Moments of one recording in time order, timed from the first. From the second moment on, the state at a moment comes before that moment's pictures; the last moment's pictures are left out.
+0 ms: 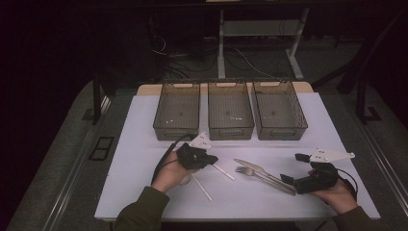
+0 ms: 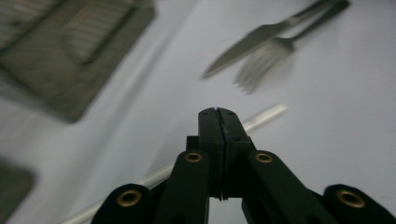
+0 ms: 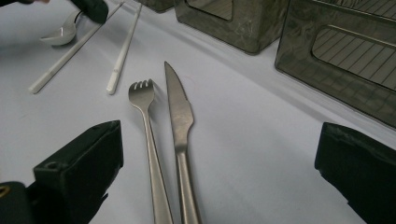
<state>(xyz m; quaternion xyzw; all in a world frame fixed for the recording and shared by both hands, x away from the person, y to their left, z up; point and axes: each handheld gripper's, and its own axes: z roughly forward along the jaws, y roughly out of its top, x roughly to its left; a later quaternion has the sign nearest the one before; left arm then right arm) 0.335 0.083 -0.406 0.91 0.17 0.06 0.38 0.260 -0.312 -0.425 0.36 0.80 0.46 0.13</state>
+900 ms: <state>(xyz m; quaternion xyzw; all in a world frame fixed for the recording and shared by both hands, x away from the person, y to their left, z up) 0.393 0.124 -0.437 0.92 0.25 0.15 0.28 0.259 -0.313 -0.425 0.36 0.80 0.46 0.13</state>
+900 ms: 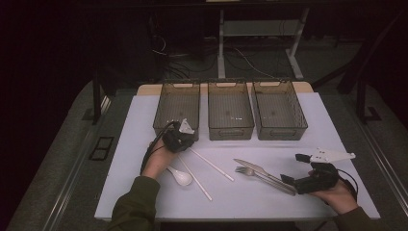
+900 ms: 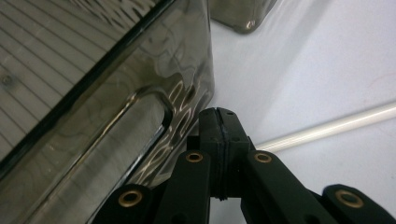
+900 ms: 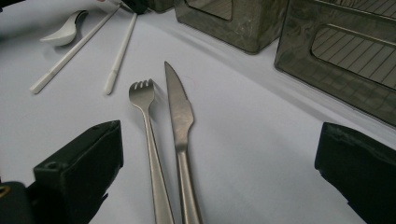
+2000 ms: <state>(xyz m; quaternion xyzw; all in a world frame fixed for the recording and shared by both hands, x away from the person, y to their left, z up) 0.381 0.174 -0.429 0.91 0.30 0.15 0.23 0.258 -0.314 -0.425 0.36 0.80 0.46 0.13</state>
